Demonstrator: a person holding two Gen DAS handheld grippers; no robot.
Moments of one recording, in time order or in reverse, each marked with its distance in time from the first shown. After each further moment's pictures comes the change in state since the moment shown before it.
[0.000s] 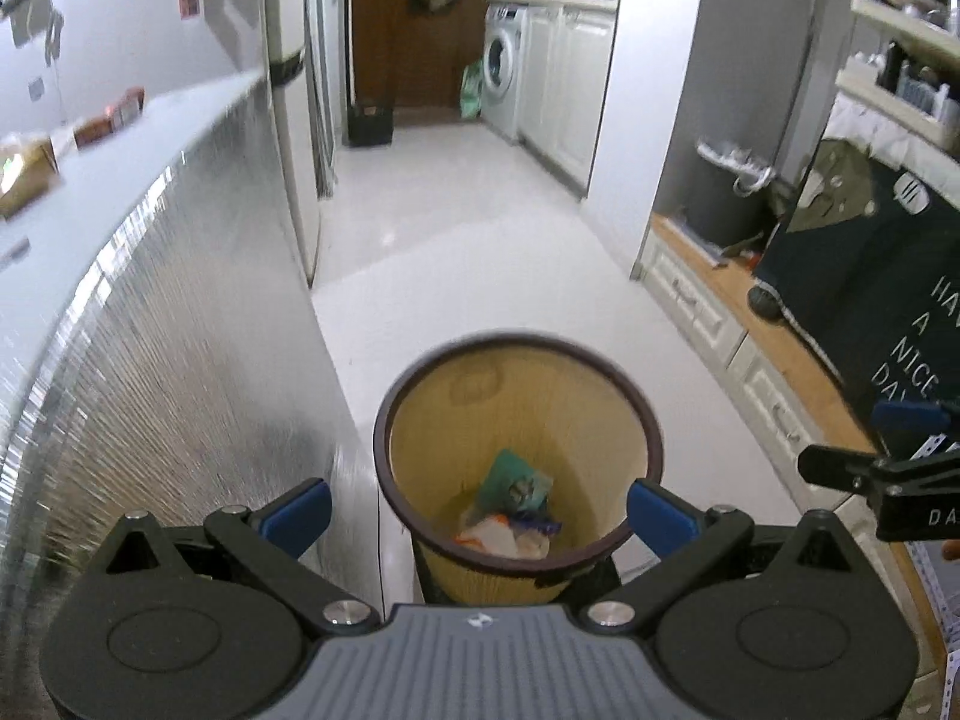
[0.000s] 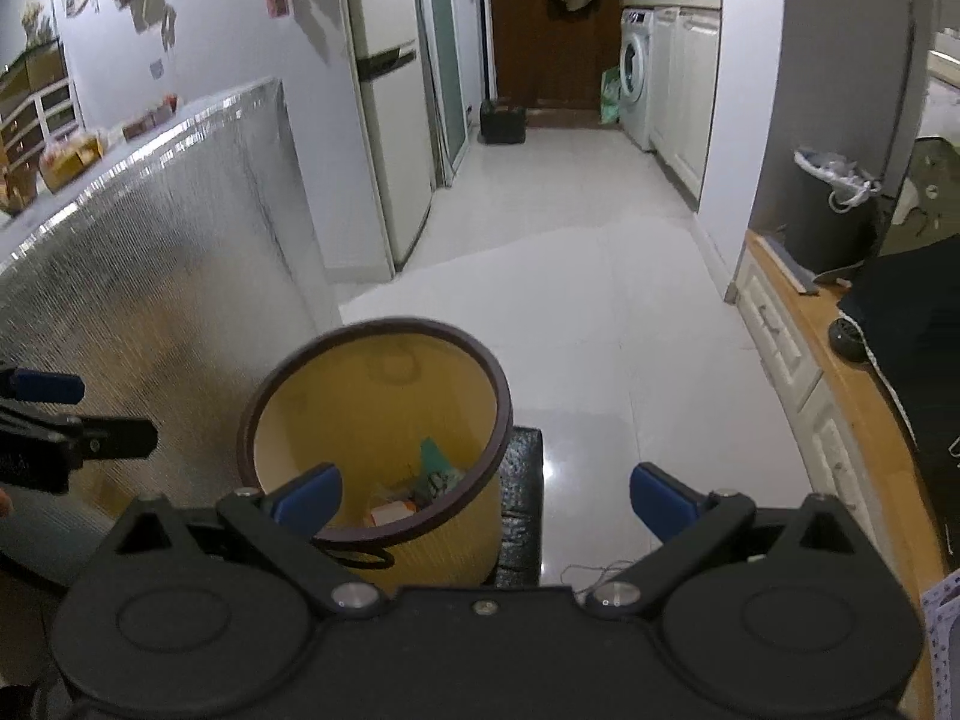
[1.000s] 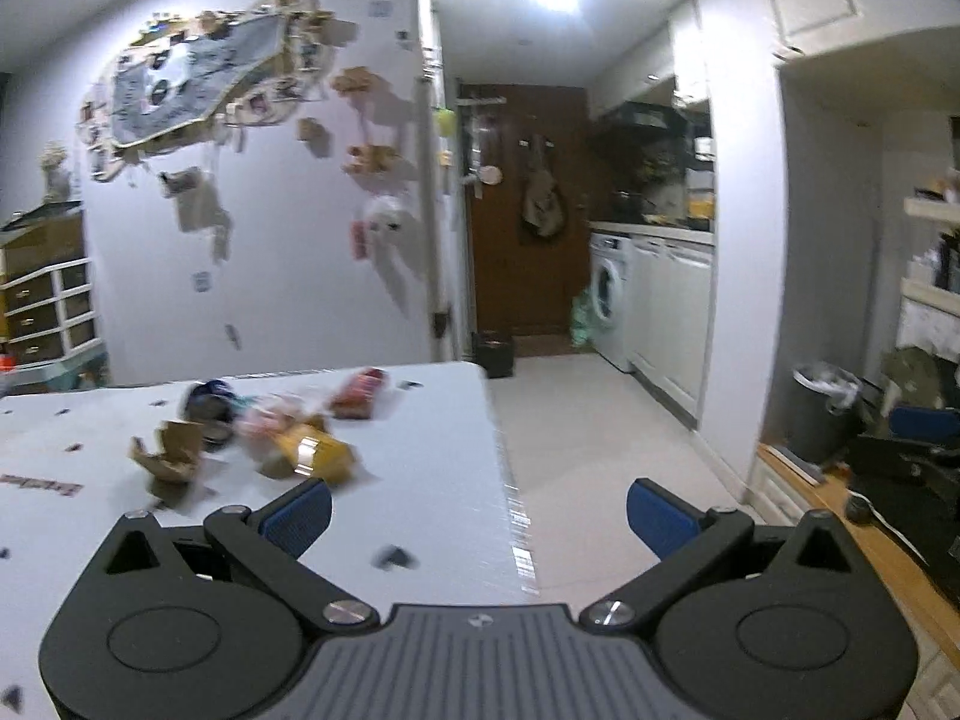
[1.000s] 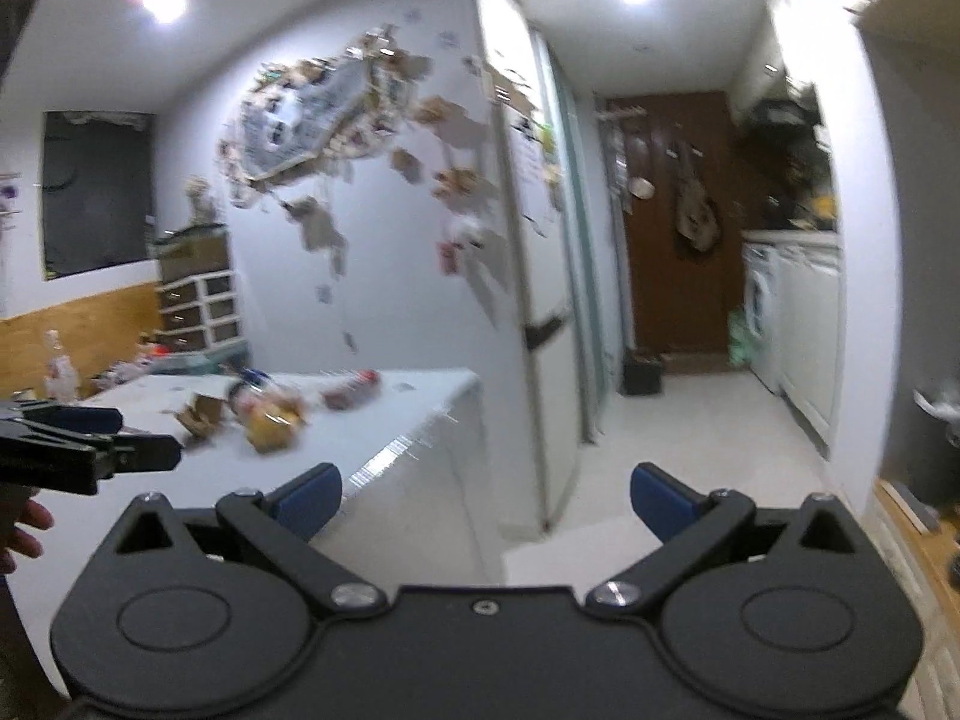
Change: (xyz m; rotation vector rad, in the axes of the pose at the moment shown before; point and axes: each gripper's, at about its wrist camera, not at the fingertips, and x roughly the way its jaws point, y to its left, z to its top) left arm -0.171 0.109 0.048 -0.038 -0.456 0.241; right arm -0.090 0.101 0.096 -0.096 -0.508 0.290
